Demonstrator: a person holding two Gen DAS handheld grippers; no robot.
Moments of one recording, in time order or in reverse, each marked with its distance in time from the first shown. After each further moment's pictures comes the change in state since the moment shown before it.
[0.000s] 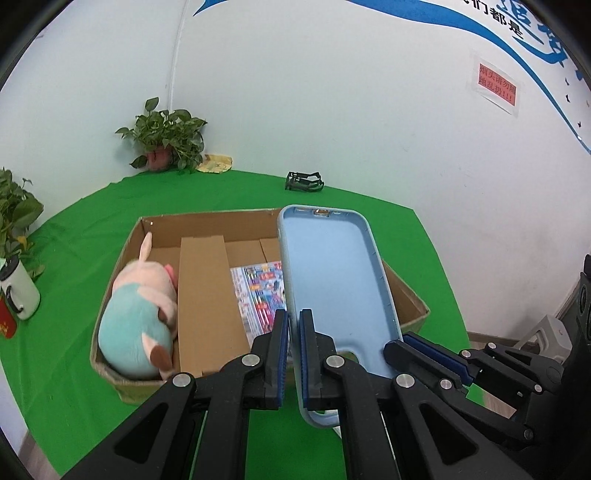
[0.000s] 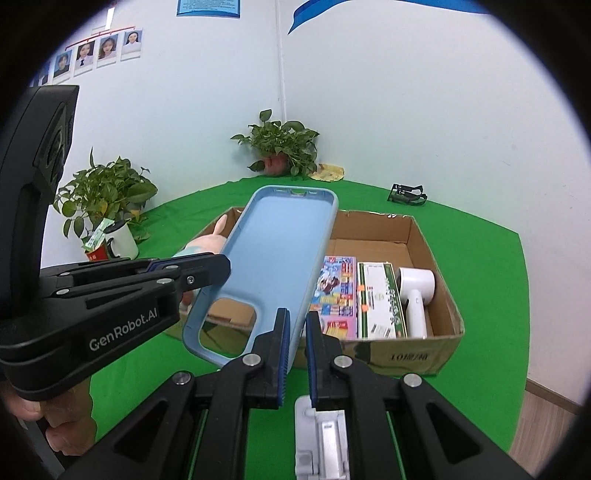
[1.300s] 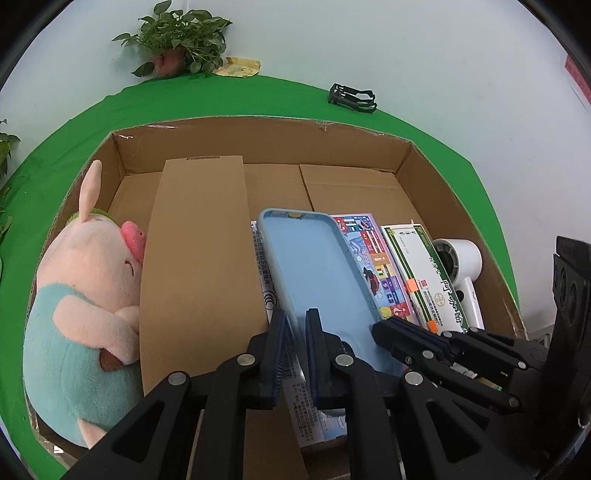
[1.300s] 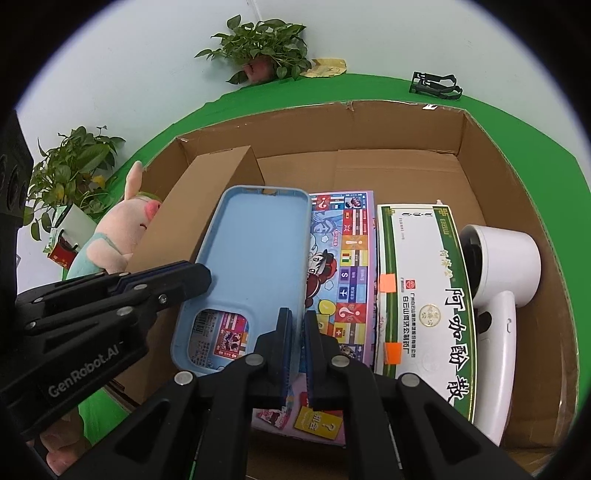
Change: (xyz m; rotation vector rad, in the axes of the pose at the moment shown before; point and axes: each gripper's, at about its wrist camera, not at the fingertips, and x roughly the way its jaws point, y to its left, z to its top) left arm 0.196 0.071 0.025 -0.122 0.373 0.028; right arm 0.184 -0.050 0.015 0.129 0.410 0.103
